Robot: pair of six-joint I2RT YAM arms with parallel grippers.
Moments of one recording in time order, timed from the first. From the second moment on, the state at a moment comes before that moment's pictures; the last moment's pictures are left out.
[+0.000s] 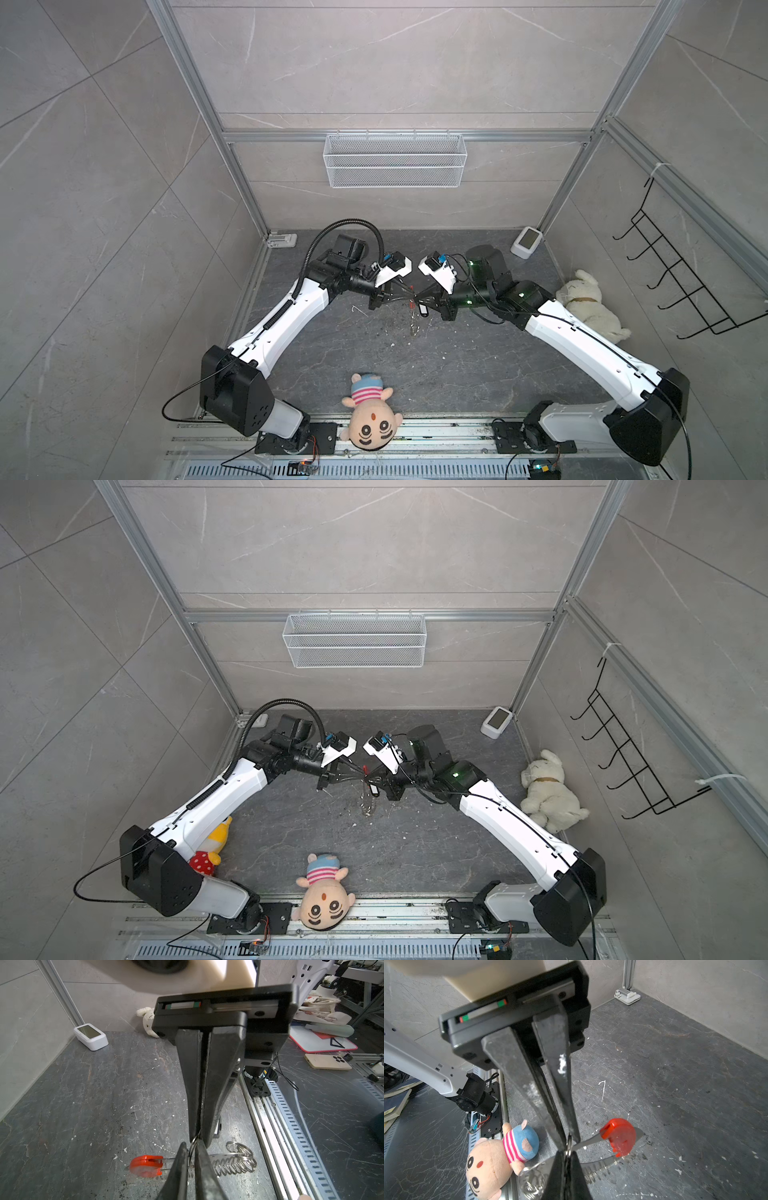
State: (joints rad) left arm -0.50 1.47 1.34 -0.67 1.04 0.71; right arm 0.62 1.32 1.23 -0.51 -0.59 -0.13
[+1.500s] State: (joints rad) left arm -0.46 1.44 1.06 -0.11 1.19 0.33; right arm 0.59 1.20 1.19 -0.44 -0.54 -0.02
